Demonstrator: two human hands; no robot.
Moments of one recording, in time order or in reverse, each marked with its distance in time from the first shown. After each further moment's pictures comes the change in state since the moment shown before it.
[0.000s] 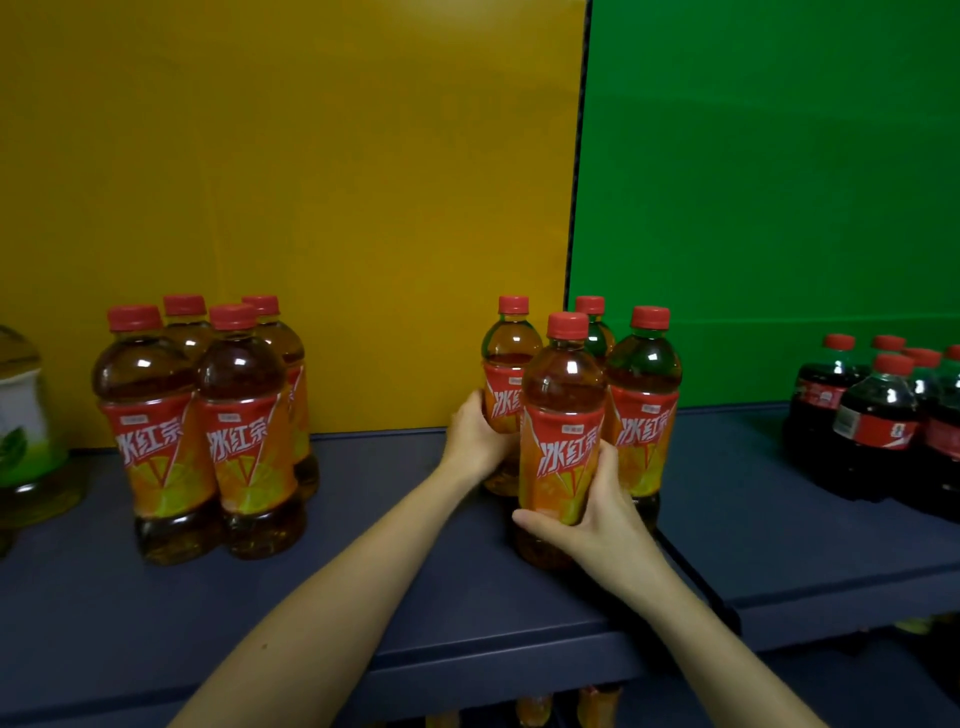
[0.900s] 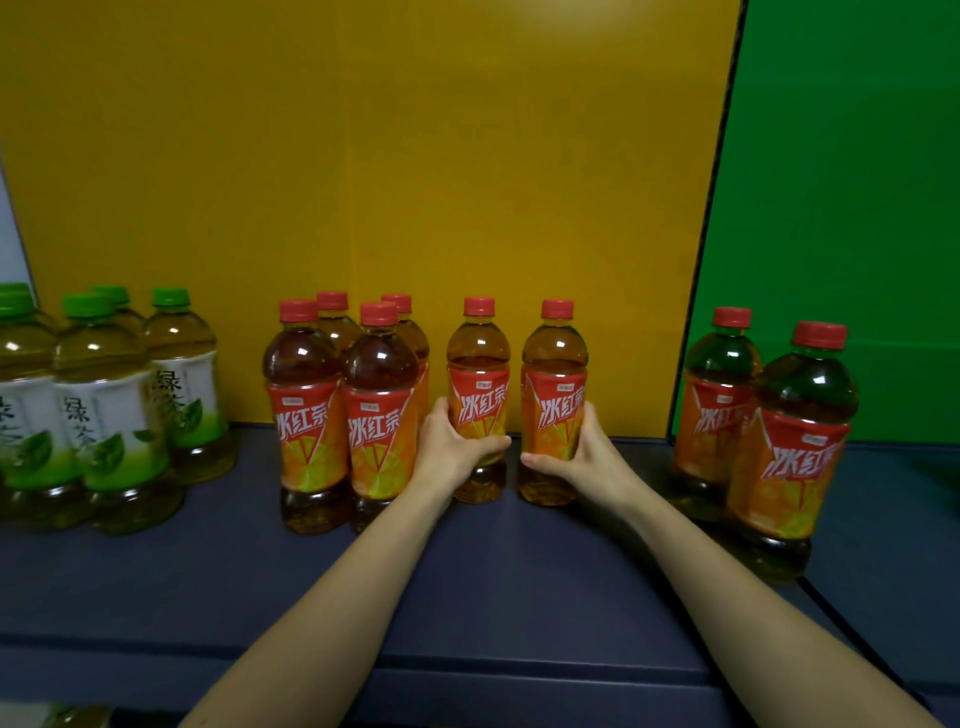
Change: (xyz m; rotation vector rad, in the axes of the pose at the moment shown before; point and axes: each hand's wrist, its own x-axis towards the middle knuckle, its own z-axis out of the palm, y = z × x) left_hand -0.018 -0.039 -0.122 0.033 0.286 -0.092; right_hand 0.103 -0.008 0.092 0.243 -0.308 -0.001
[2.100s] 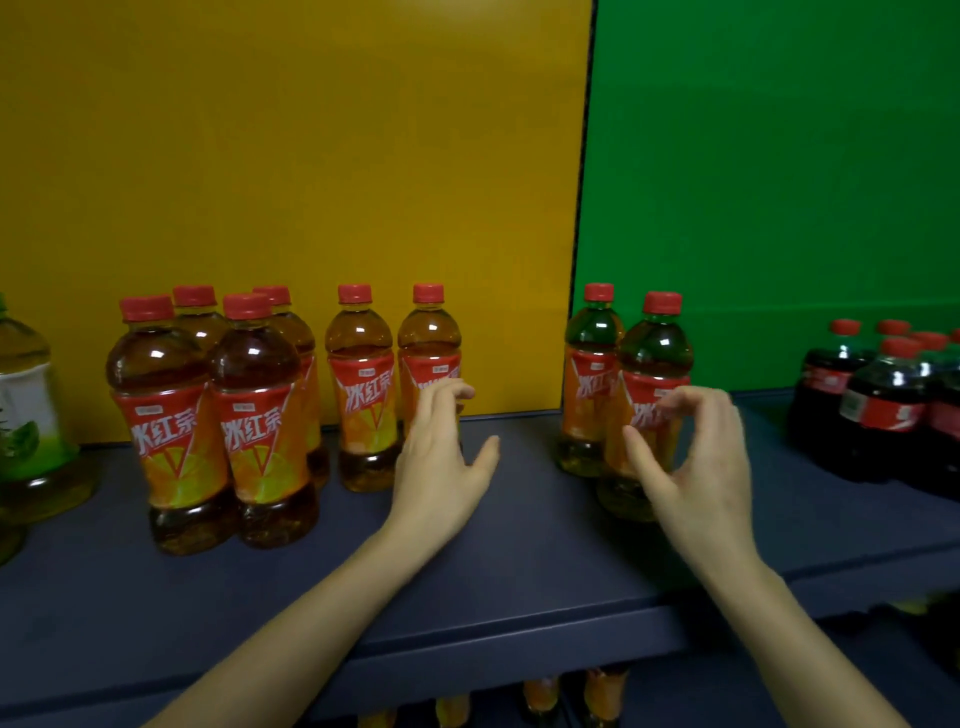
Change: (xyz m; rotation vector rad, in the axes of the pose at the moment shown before) left_hand -0.076 0.044 0.039 0.250 -0.130 0.547; right_hand -0.135 -0.024 -0.091 -0.693 0.800 -0.293
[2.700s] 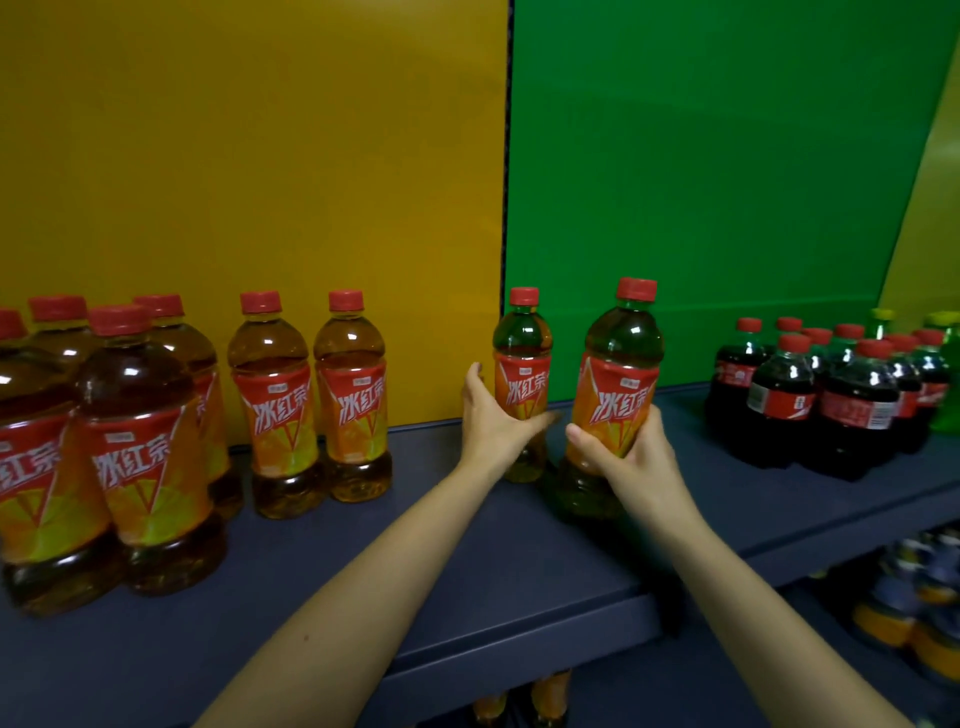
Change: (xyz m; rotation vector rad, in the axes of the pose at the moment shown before) left_hand 0.065 0.029 0.128 -0.440 -0.170 -0.371; right_hand 0.013 0.043 0.002 0.443 -0.197 0.505
